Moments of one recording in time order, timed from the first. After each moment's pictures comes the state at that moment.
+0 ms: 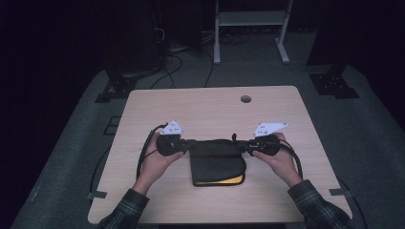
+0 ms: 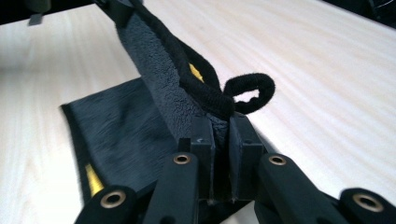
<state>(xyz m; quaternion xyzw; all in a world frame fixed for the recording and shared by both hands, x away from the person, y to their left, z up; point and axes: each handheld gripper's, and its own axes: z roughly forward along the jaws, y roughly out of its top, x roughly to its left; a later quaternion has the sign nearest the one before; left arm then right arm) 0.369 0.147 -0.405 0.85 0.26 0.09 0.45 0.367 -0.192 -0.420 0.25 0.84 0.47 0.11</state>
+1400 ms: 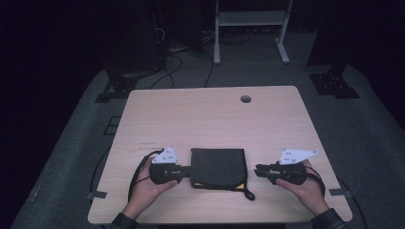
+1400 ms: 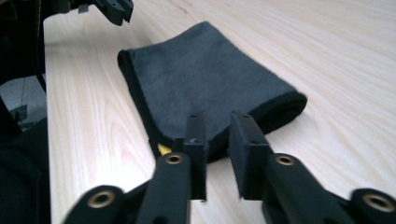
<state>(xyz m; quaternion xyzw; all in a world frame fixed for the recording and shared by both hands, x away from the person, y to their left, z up) 0.309 0.155 -0.420 0.86 0.23 0.06 0.45 0.292 -0.243 -0.431 0.26 0.83 0.49 0.09</state>
